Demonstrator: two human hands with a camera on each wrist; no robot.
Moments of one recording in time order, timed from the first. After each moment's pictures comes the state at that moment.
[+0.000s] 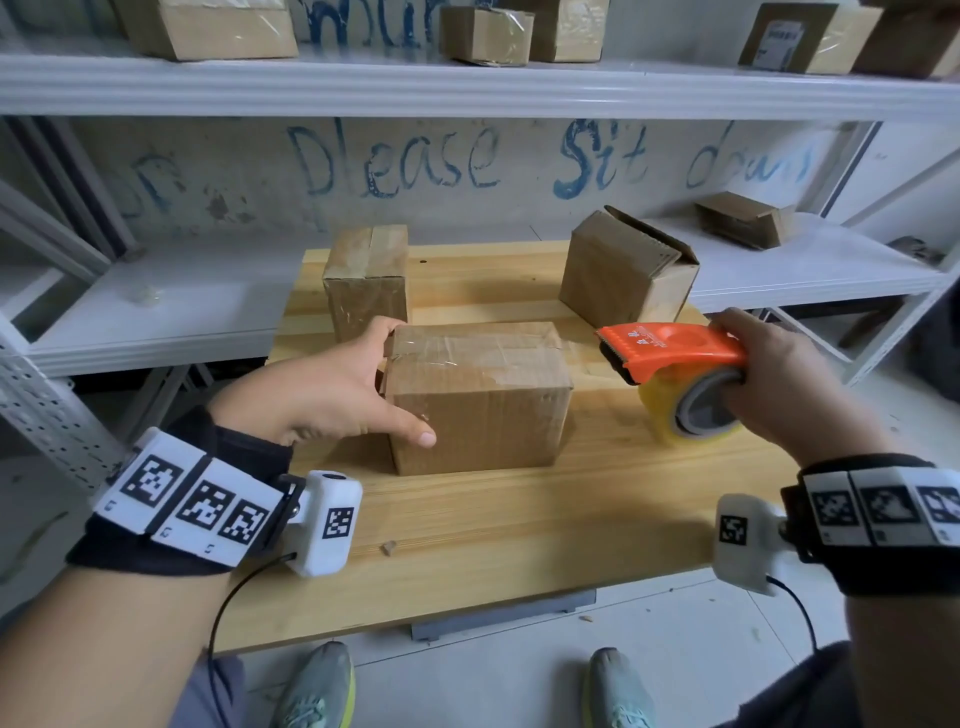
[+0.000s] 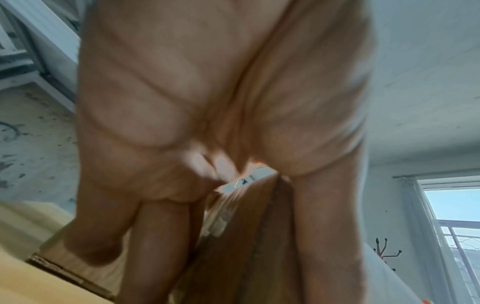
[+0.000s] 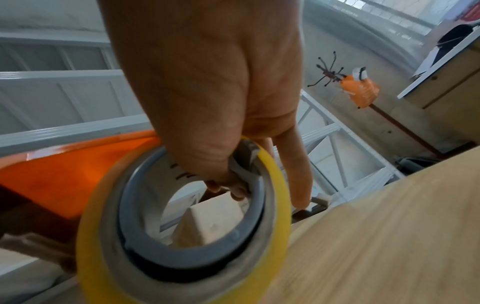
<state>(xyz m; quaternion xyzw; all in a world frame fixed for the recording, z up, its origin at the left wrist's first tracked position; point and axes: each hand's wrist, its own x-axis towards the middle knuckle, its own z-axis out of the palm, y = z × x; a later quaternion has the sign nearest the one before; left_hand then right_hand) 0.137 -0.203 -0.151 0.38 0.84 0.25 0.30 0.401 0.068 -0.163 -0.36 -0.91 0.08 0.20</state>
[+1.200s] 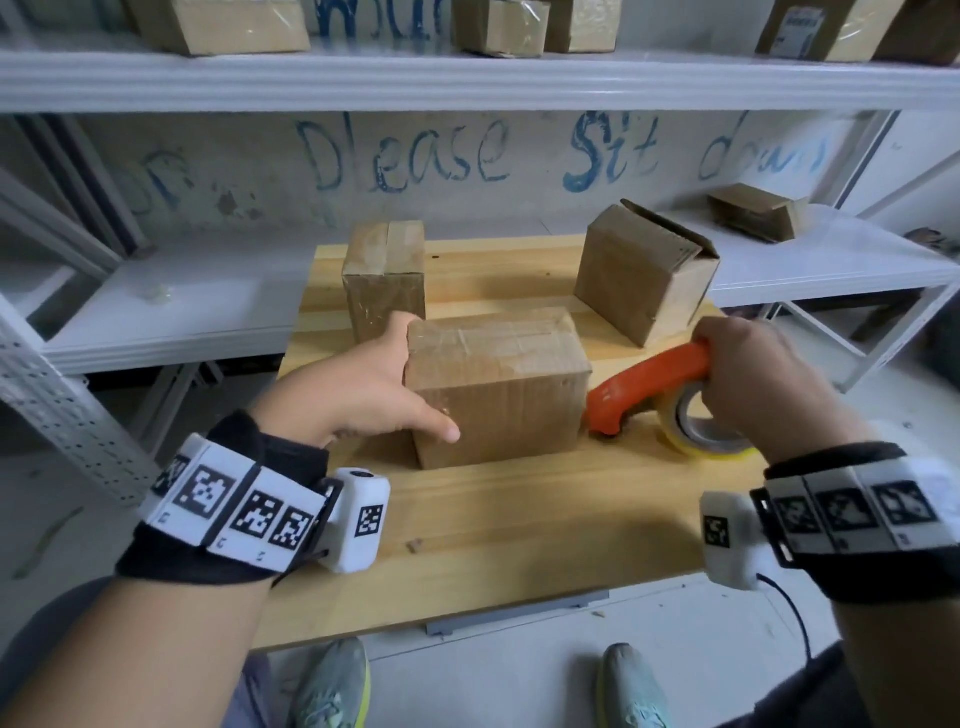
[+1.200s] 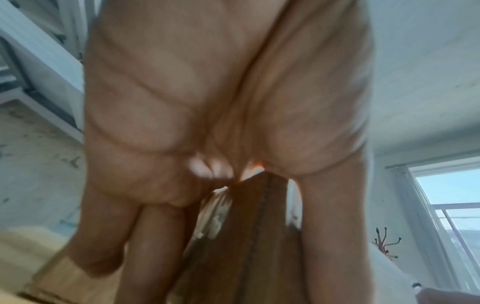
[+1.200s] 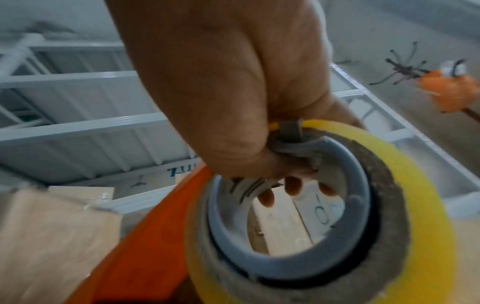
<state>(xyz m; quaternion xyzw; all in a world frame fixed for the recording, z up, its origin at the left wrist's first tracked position) 0.147 -0.201 -0.143 0.36 0.86 0.24 0.28 0.366 0.033 -0.154 -0.43 -0.89 0.00 0.12</state>
